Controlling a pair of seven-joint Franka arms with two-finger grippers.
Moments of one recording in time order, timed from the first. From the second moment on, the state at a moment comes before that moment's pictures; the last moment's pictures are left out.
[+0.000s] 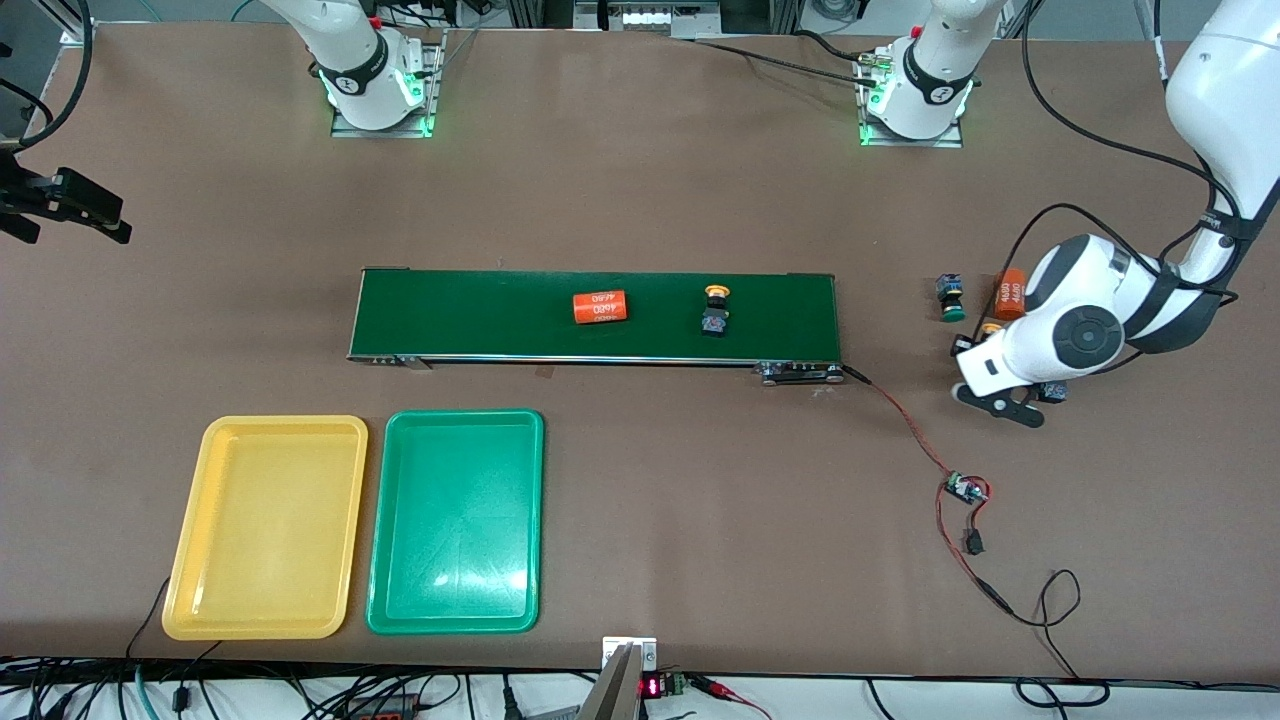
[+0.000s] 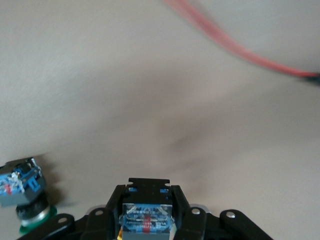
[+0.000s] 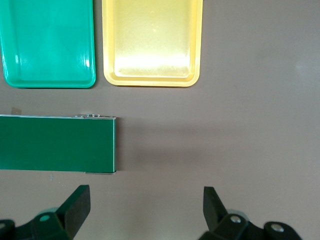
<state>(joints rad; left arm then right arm) 0.79 0.66 -0.94 -1.95 0.70 1.94 -0.11 0.11 -0.02 -0.18 -1.63 -0.04 1.60 -0.09</state>
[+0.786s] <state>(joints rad) 0.44 0.68 -0.98 -1.87 0.41 2.02 -0.49 0.11 0.05 -0.19 -1.64 0.03 1.67 -0.09</state>
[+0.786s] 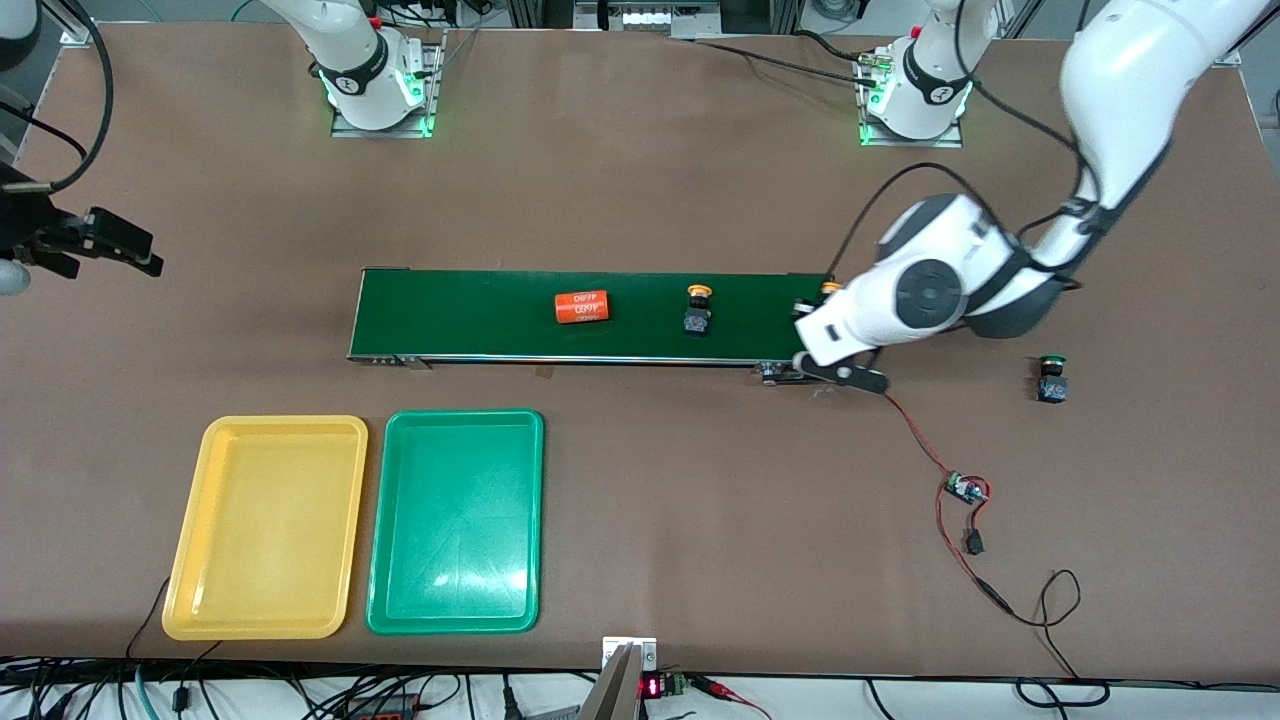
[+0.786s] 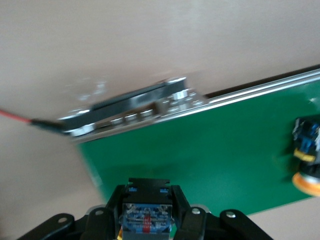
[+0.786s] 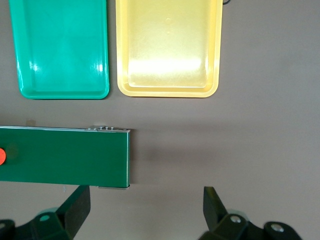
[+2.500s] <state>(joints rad) 0.63 0.60 -0.86 -1.63 0.41 1.47 -0.24 0.13 0.05 -0.17 -1.68 0.01 1.70 -0.10</state>
